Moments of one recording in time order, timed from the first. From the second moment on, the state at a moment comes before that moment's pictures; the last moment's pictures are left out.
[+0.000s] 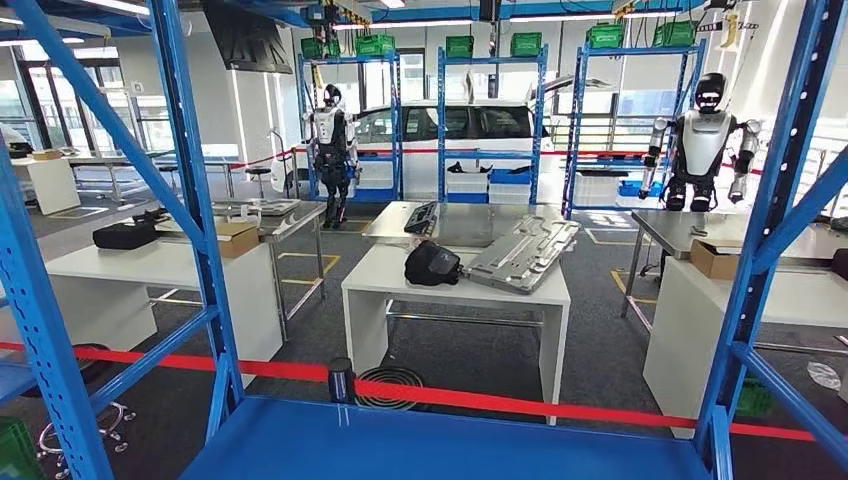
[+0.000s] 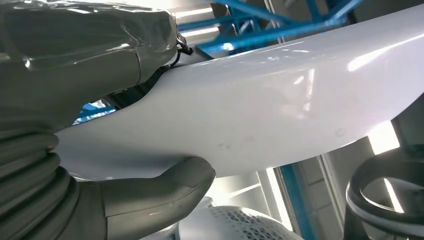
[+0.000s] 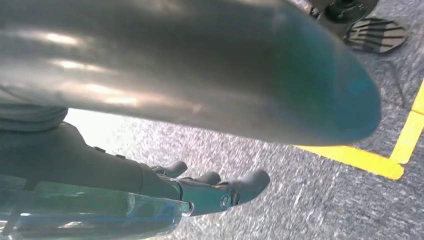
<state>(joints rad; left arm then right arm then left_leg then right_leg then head) -0.32 0.05 -0.70 -1.79 0.49 -0.64 -0.56 0.02 -0.21 -0.04 -0.18 0.24 0.26 -0.02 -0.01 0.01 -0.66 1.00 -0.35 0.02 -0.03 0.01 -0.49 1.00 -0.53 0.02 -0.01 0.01</state>
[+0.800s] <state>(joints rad) -0.34 0.09 -0.76 -1.81 0.49 -0.63 -0.57 0.06 -0.22 -0.12 -0.16 0.20 0.18 -0.07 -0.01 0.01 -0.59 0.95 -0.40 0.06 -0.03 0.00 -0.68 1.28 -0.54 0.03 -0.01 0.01</state>
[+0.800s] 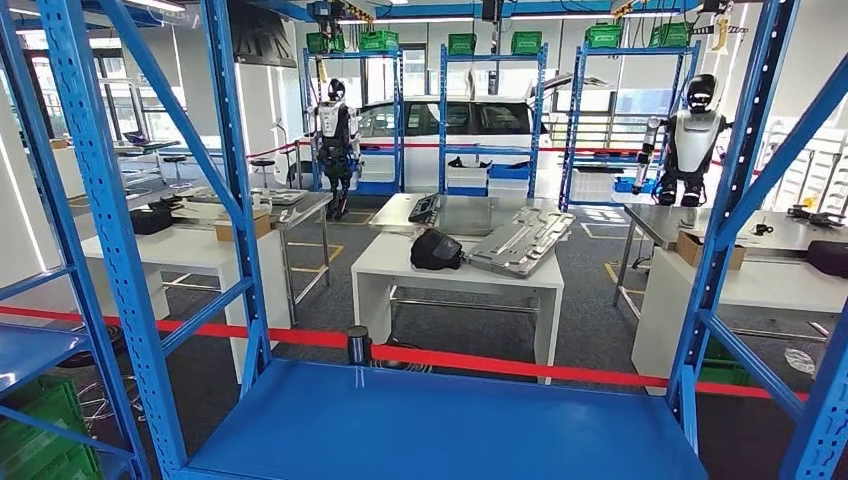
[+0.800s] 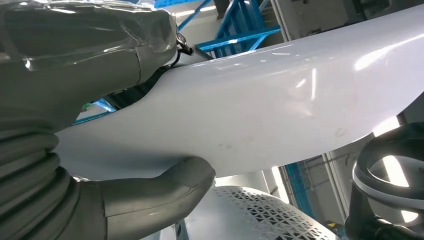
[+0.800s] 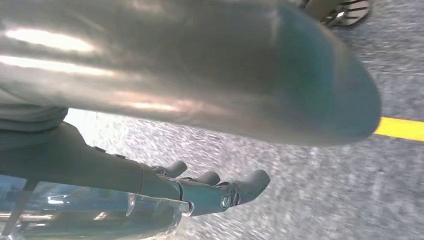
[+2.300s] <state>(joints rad) -0.41 0.09 -0.81 -1.83 0.49 -0.55 -0.45 -0.01 -0.18 -0.08 -0.06 0.05 0.31 -0.32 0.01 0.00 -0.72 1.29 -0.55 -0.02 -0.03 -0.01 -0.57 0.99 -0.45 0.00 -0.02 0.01</state>
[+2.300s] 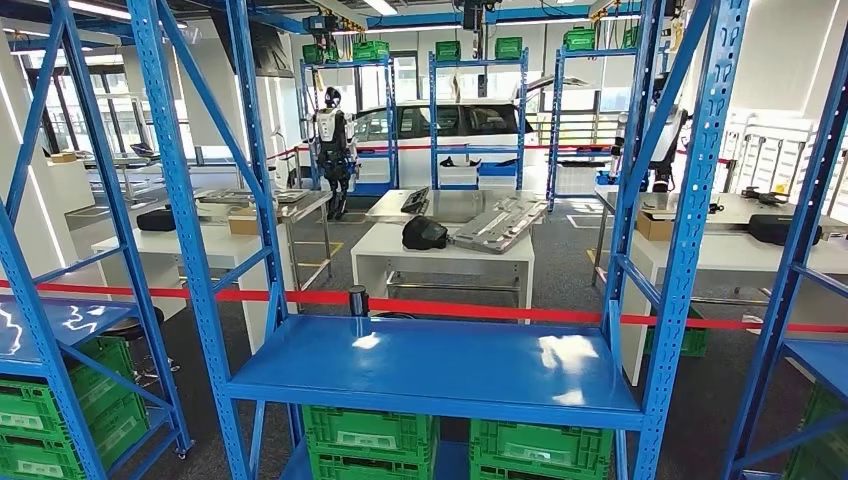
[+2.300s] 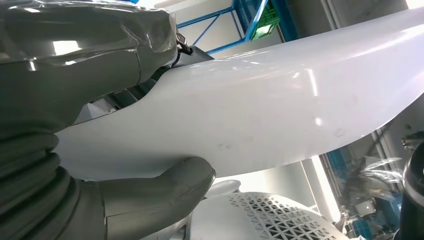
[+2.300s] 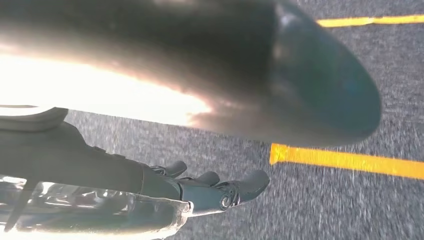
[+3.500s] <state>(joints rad) -0.46 0.09 -0.89 -1.89 0.48 -0.56 -0.44 0.03 -0.18 -0.08 -0.08 0.02 0.45 -0.30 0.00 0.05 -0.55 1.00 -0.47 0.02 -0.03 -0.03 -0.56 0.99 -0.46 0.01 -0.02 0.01</state>
